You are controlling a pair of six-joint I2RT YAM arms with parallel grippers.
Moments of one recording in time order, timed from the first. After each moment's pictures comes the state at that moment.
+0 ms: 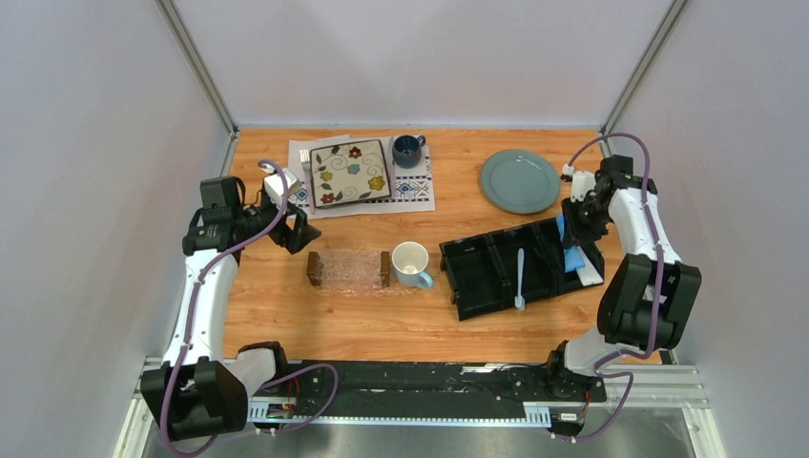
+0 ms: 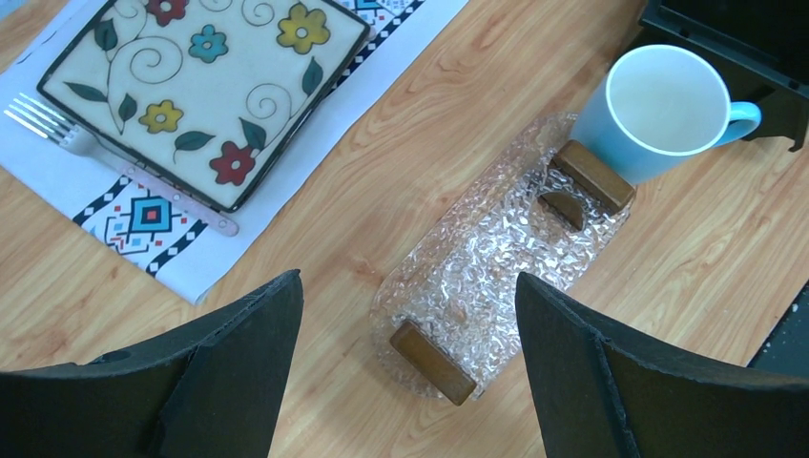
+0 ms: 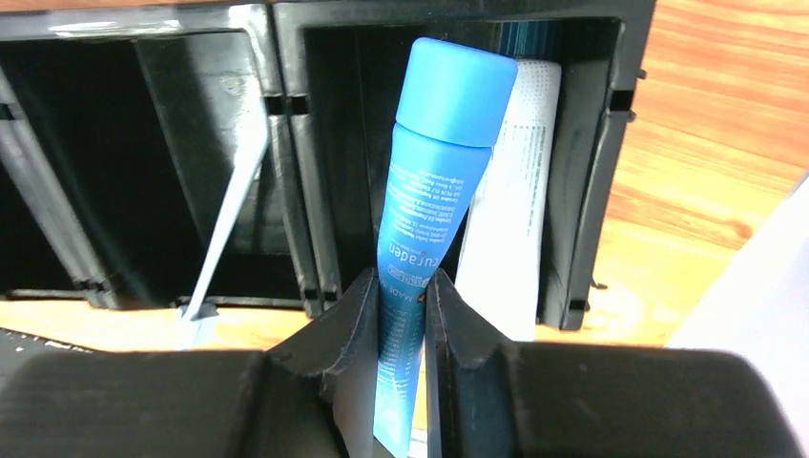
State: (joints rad) left arm 0.15 1.06 0.95 -0.63 0.85 0.58; right arm -0.24 1.55 1.25 -0.99 -0.24 -0.41
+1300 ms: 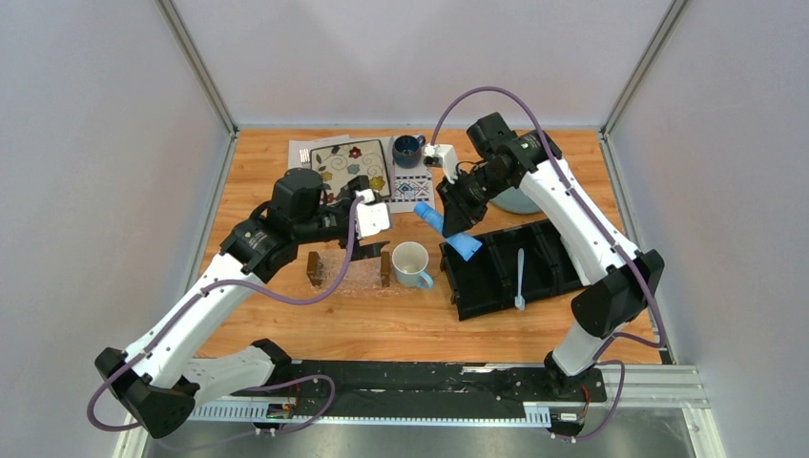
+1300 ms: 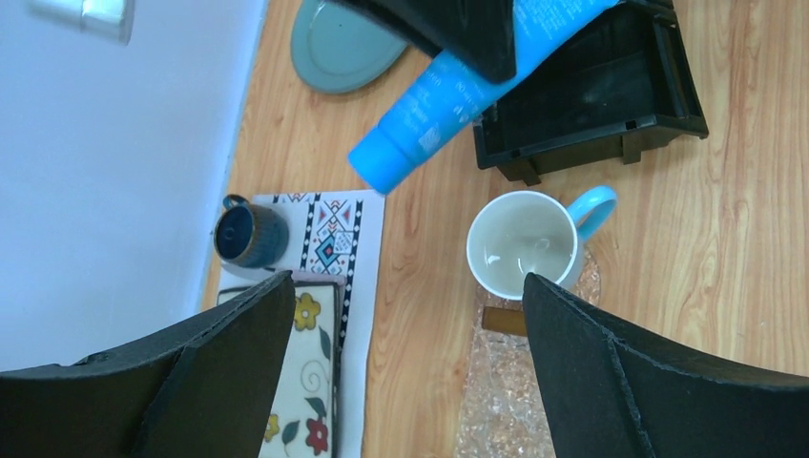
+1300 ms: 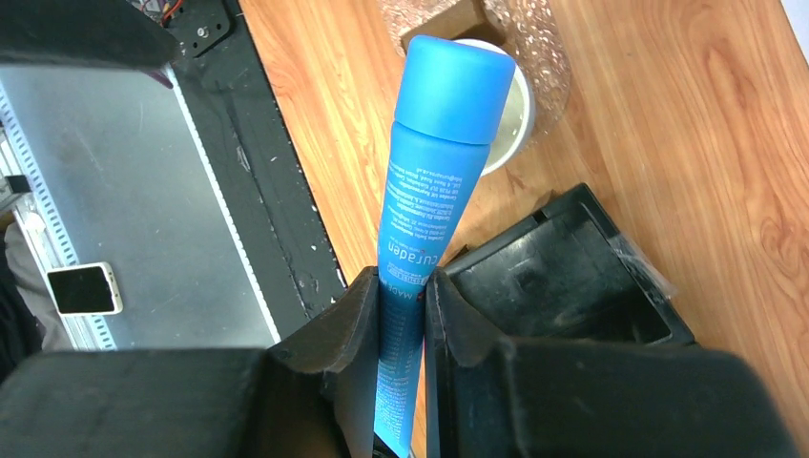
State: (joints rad) left arm -0.64 1.06 1.17 -0.55 0.47 0.75; right arm 0.51 1.69 1.82 -1.30 -0.65 -0.38
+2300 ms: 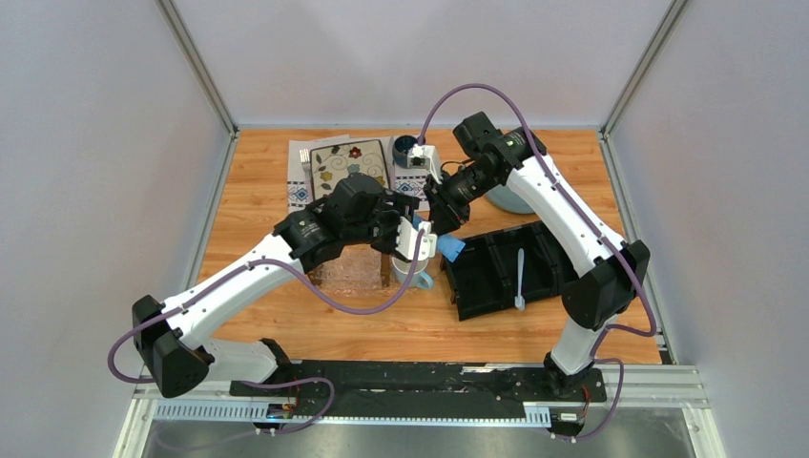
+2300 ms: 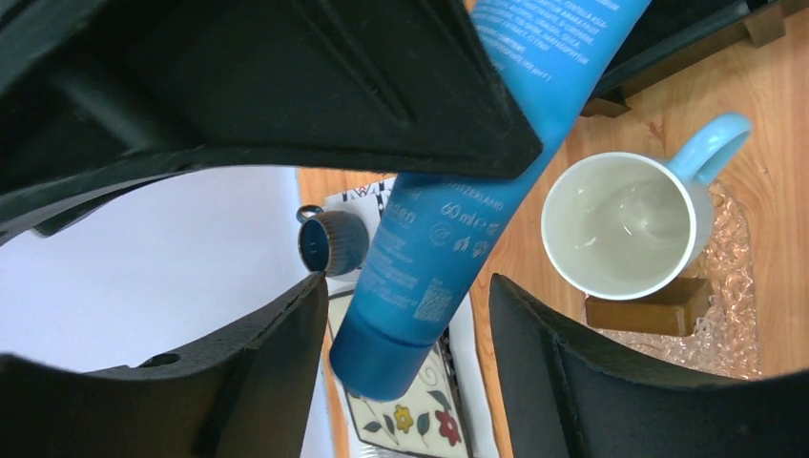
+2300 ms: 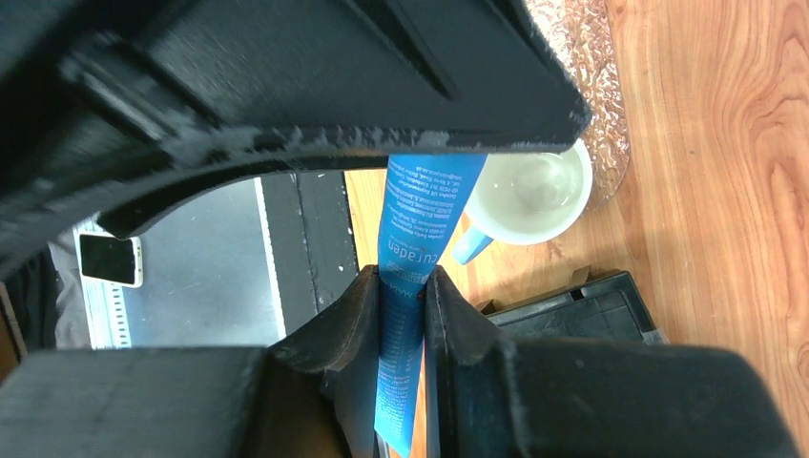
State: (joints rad) left arm -0.84 1.27 1.22 -0.52 0.18 1.10; right arm 0.55 1.75 1.87 -1.31 -0.83 -0.48
